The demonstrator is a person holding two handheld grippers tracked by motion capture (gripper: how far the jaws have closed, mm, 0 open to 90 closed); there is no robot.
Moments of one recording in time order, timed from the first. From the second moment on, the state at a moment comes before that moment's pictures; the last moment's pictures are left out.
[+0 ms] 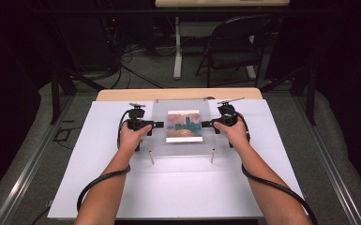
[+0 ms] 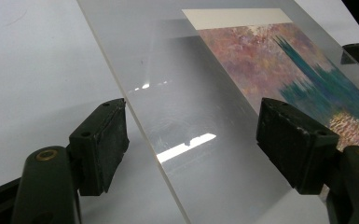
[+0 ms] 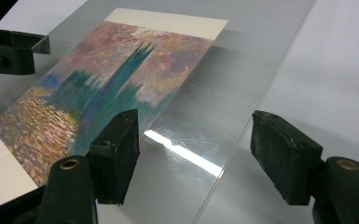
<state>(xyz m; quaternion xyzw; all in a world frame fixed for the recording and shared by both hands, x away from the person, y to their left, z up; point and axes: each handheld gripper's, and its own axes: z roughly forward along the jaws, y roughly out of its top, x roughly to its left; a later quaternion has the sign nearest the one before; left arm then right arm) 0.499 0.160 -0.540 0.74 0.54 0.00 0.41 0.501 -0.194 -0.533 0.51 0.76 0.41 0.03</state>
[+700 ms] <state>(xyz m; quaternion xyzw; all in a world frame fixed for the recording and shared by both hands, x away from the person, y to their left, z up) 0.497 0.160 -0.542 0.73 0.54 -0.01 0.41 0.500 -0.199 -0.539 0.52 0.74 0.43 -0.02</state>
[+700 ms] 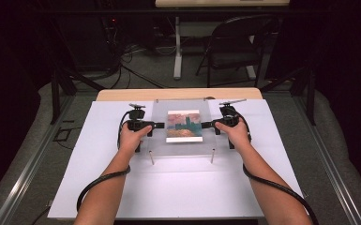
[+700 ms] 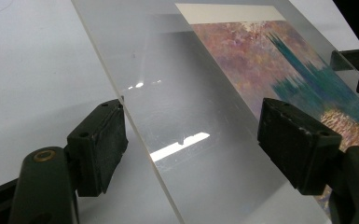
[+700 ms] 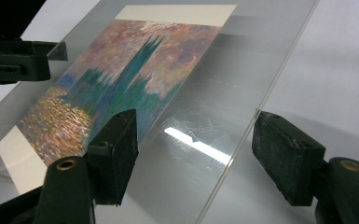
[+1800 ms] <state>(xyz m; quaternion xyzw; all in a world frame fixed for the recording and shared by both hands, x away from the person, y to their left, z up) 0.499 0.168 -0.542 0.72 0.55 -0.03 0.42 0.500 -0.198 -0.540 0.53 0.73 0.43 -0.02</state>
